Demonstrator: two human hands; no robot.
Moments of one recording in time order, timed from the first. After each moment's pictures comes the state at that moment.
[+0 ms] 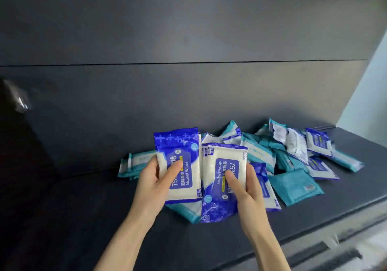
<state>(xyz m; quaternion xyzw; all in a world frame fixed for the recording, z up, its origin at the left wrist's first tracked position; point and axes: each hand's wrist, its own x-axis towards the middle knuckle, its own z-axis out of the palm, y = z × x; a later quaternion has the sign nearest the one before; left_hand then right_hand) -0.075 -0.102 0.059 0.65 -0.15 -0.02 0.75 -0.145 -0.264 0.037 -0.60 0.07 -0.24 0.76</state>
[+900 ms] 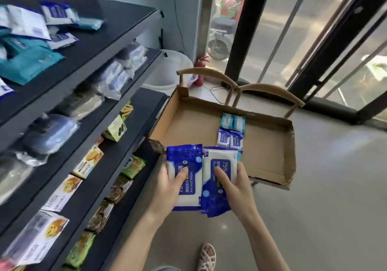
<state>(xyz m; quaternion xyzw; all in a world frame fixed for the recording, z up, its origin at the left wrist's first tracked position) -0.501 -0.270 -0.108 0.63 -0.26 -0.52 0.52 -0.658 -0.314 -0.111 -0.49 0.52 -0.40 0.58</state>
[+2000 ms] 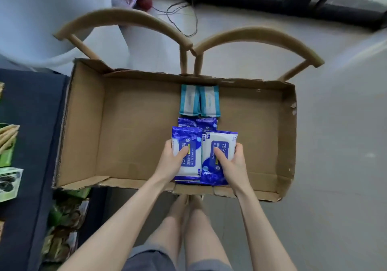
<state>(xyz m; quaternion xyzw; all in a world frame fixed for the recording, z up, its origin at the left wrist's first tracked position) -0.596 -0.715 -0.353 0.70 -0.24 -0.62 0.26 -0.764 -0.709 -0.344 -0.25 0.70 -0.30 0.60</state>
